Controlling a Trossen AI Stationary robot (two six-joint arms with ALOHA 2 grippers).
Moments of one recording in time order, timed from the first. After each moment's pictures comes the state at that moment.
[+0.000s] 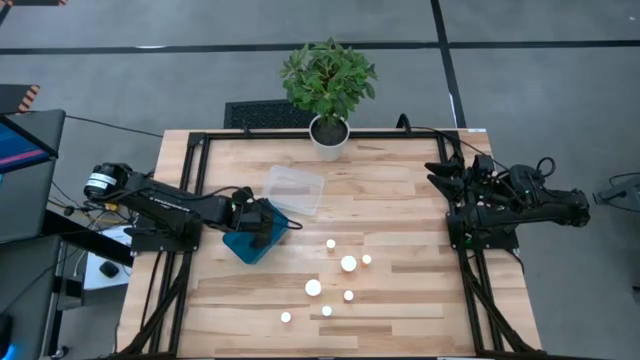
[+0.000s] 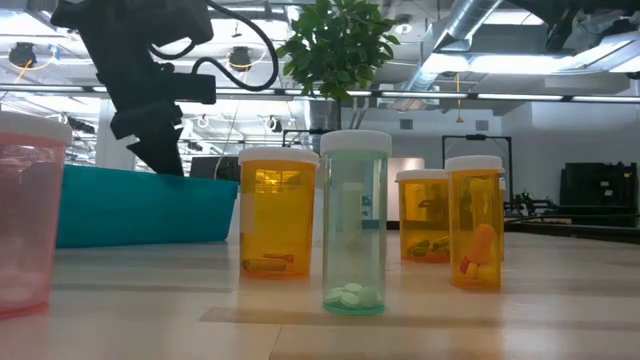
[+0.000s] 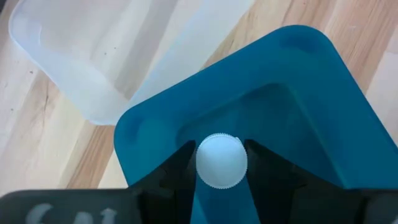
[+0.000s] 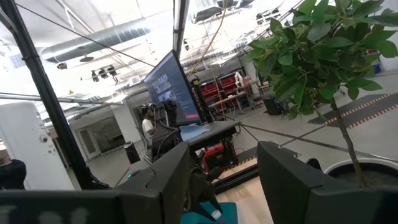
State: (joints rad) left arm -0.14 1.35 0.74 -0.63 -0.43 -0.45; right arm 0.03 0.17 0.44 0.03 0.26 0.31
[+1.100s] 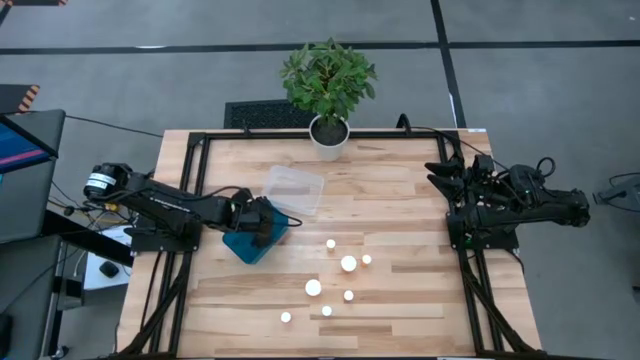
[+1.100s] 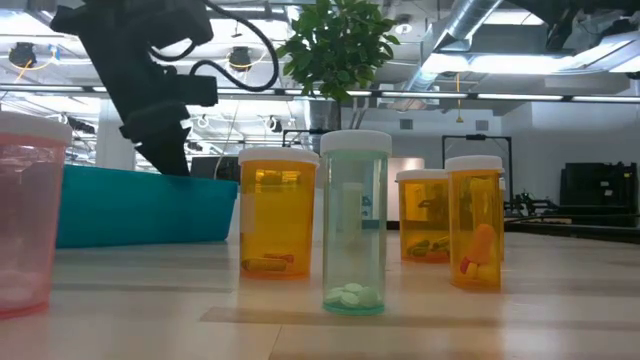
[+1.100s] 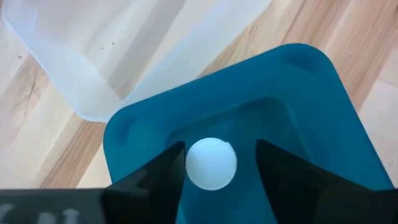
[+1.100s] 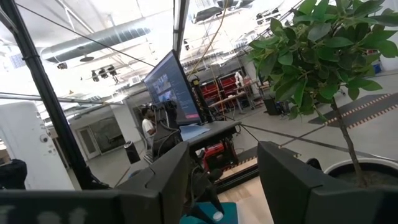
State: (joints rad) left arm -0.13 1.35 0.72 -0.57 -0.42 -0.55; right arm 0.03 0.17 0.44 0.03 0.26 0.31
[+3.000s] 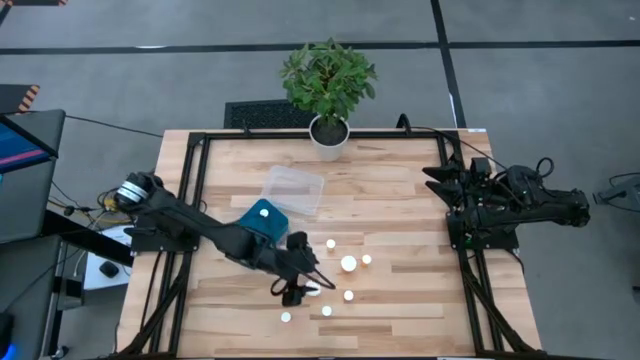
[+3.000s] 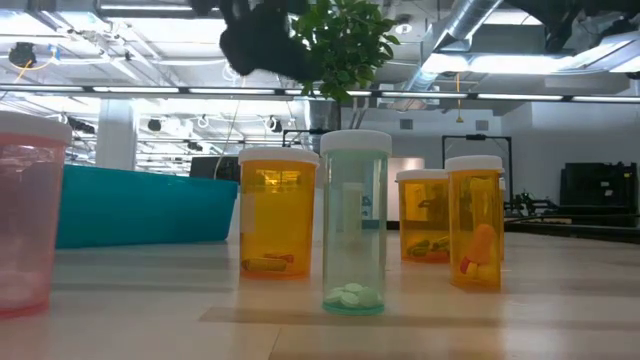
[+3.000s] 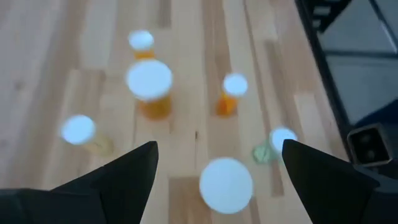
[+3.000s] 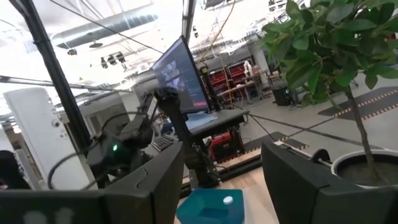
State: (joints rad) left arm -0.41 1.67 1.16 -0.27 -0.16 -0.33; right arm 0.03 0.17 0.44 -0.01 0.20 0.31
